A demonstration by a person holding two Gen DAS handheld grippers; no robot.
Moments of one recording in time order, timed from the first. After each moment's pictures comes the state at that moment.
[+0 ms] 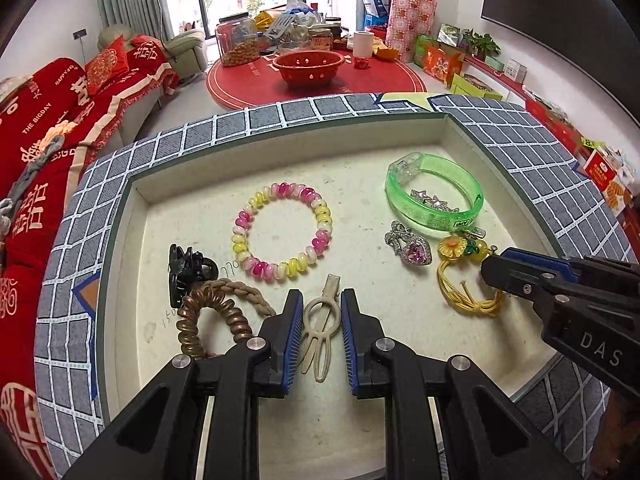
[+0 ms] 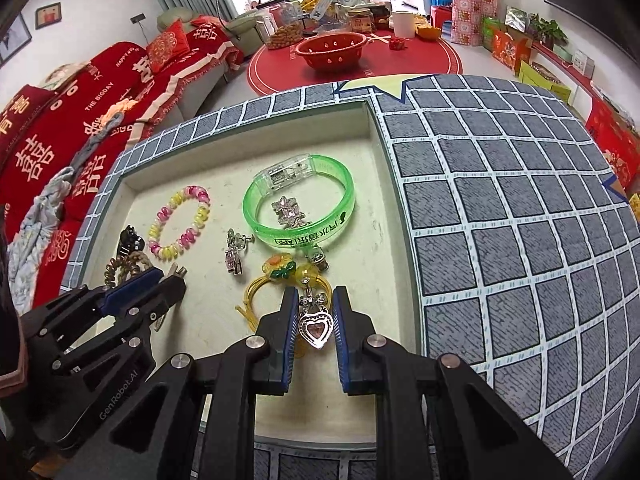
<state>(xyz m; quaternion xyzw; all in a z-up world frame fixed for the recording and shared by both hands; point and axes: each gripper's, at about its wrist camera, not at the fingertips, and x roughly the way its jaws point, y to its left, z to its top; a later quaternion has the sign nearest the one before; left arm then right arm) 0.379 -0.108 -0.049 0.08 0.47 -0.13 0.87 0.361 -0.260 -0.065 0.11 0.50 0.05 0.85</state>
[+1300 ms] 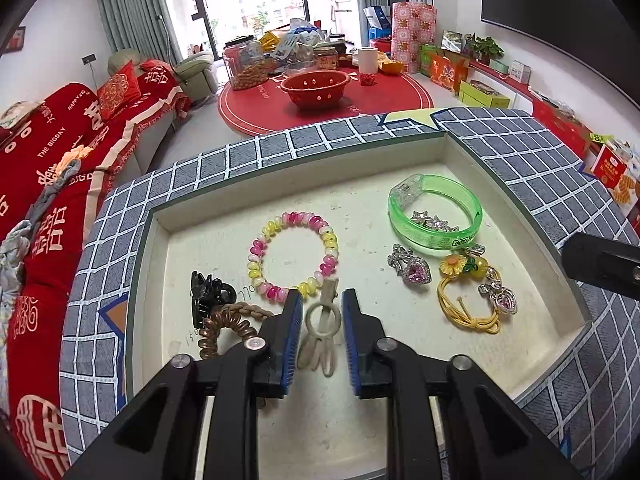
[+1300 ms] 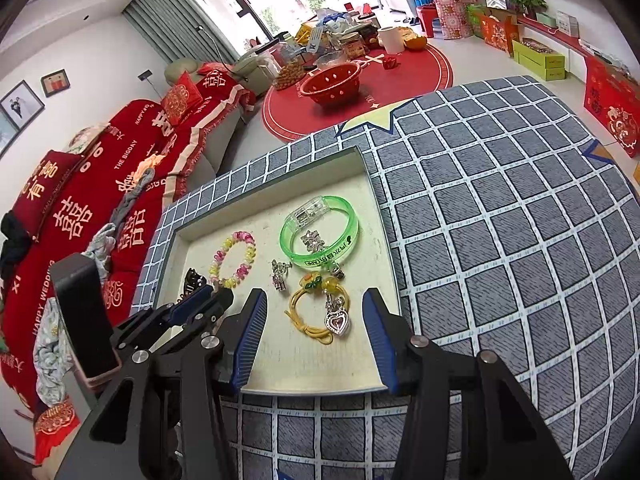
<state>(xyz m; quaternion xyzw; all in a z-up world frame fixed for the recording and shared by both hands) 0.376 -0.115 -0.034 0.11 0.43 -0.11 0.89 0.326 -0.294 -0.023 0.23 0.45 0.07 0.86</state>
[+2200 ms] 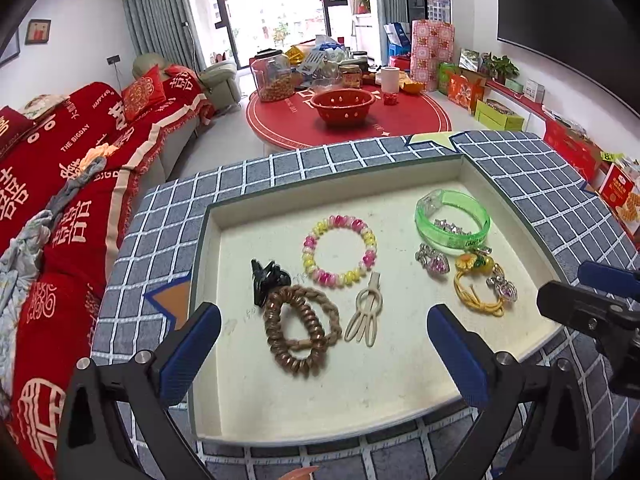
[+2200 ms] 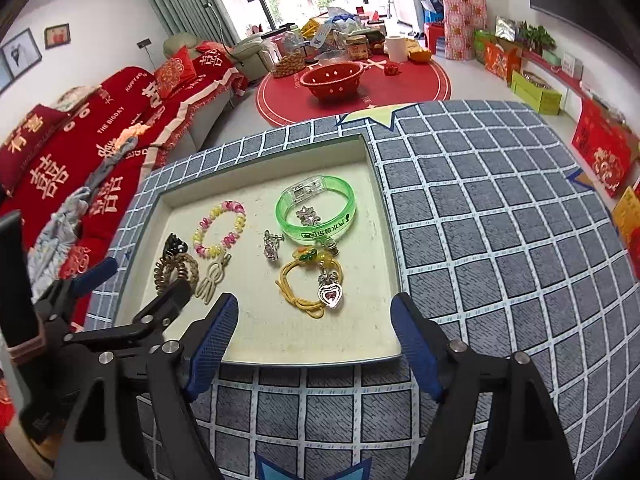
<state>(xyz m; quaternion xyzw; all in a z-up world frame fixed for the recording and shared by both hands) 0.346 -0.080 -0.008 0.10 0.41 -0.08 0.90 0.311 -0.263 -0.021 0.13 0.46 0.04 0.88</state>
